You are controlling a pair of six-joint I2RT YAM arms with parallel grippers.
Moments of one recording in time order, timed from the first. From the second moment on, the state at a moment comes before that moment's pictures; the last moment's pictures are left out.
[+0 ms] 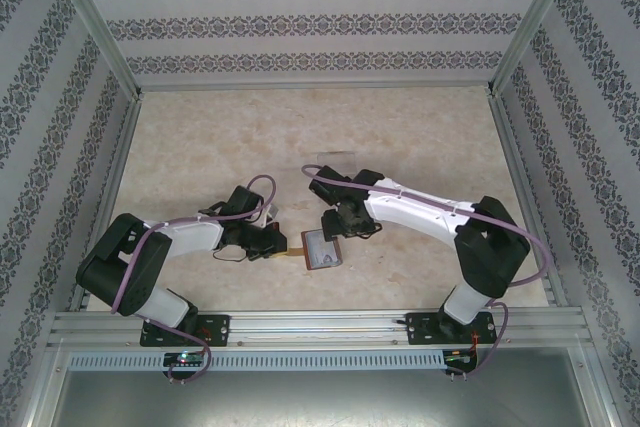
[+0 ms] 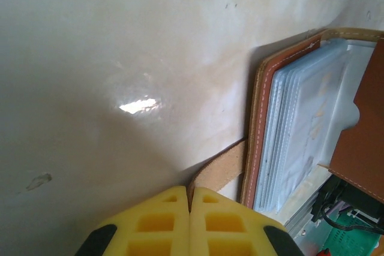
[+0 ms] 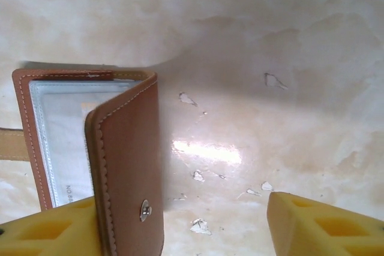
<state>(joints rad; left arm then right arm) -0.46 1.50 0.55 -0.17 0.62 -0.74 0.84 1.65 1.17 -0.95 0.05 0.69</state>
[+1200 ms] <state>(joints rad) -0.57 1.45 0.92 -0.47 0.50 -0.75 0.72 1.44 0.92 -0.69 -0.15 0.71</state>
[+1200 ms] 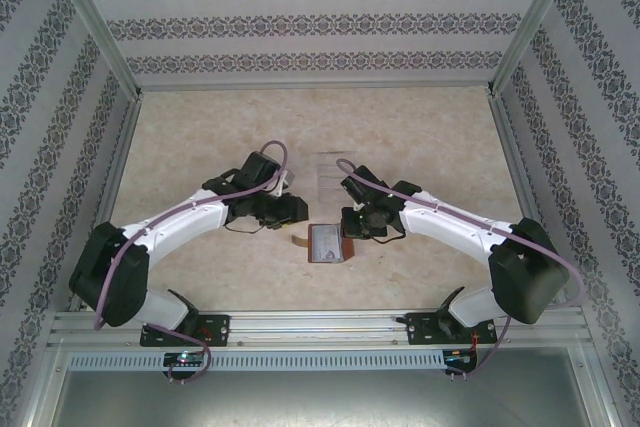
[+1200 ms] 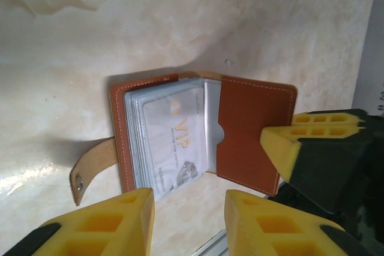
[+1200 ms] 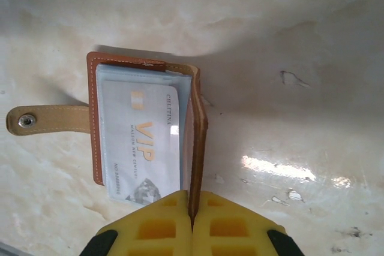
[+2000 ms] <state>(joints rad) -0.64 1.69 0.92 -0.40 0.42 -0.74 0.67 1.50 0.89 -0.57 -0.26 0.71</state>
